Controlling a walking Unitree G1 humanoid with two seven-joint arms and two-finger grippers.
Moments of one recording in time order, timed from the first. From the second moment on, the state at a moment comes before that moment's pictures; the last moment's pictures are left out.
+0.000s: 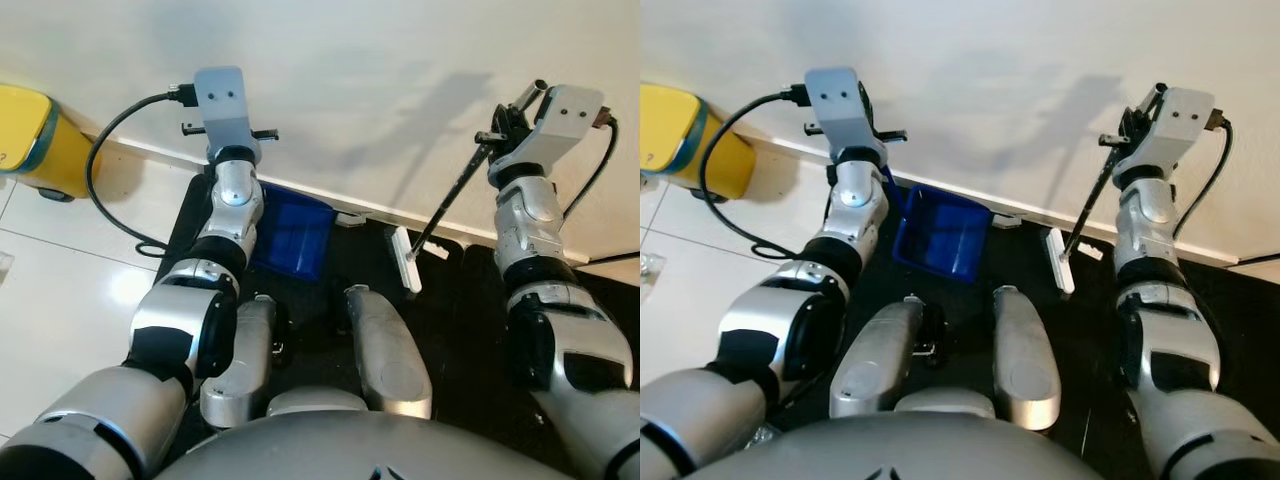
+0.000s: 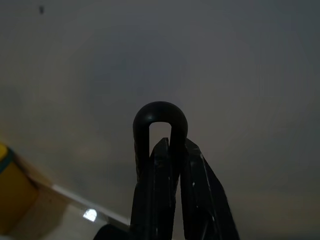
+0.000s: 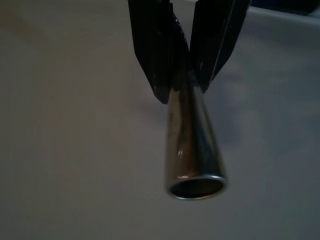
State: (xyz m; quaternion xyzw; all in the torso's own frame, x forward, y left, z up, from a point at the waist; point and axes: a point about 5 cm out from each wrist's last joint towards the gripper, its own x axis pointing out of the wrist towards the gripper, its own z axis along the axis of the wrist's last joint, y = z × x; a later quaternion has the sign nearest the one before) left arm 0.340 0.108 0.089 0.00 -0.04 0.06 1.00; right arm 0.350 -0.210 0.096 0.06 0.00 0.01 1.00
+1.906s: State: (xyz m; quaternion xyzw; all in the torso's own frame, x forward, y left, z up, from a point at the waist) left arm 0.371 0.154 0.160 0.02 -0.03 0.03 1.00; right arm 0.320 -0.232 0.154 0.06 -0.11 -0.02 0.99
